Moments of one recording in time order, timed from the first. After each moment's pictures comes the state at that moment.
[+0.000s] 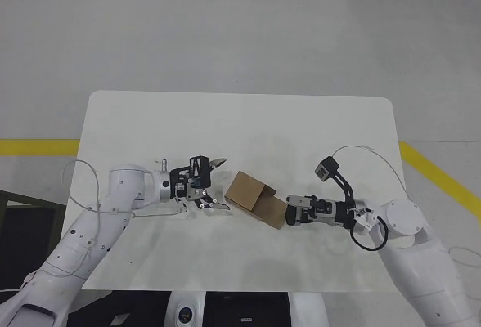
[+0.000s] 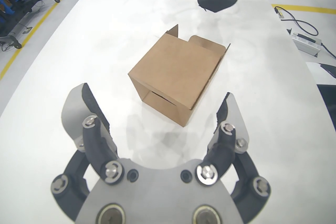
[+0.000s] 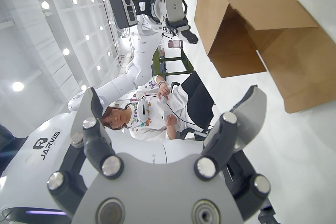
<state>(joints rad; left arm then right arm) 0.97 -0.98 -1.00 -1.41 1.56 -0.97 0.31 -1.29 -1.04 1.27 -1.63 0.45 -0.11 1.15</state>
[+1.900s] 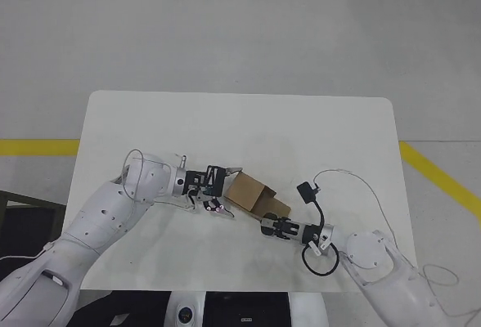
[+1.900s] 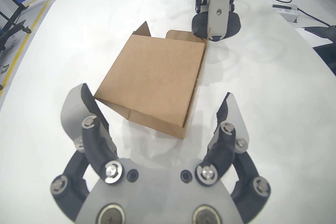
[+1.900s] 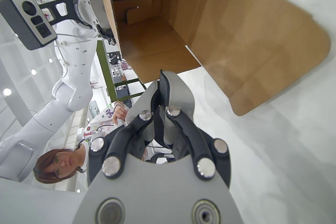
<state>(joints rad) 0.74 -1.04 -0.71 -1.17 1.91 -0.95 0.75 -1.41 -1.05 1.12 -1.74 0.08 -0.02 0.74</state>
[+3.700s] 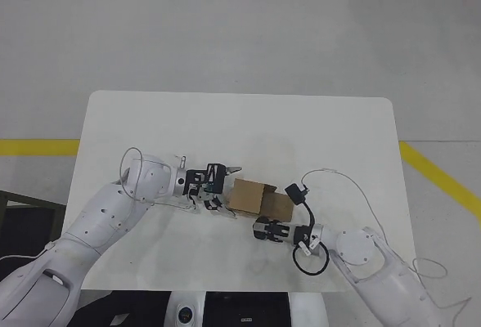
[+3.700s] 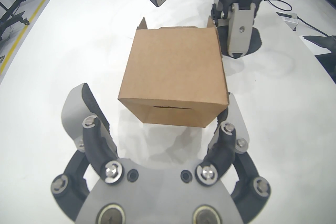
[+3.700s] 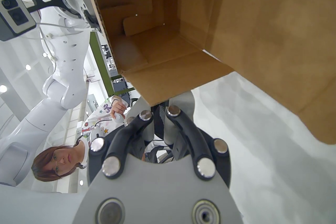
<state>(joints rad) 0.74 -1.04 -0.70 -1.15 1.82 -0.95 0.69 -1.36 -1.06 1.06 -1.72 0.05 0.04 0.77</state>
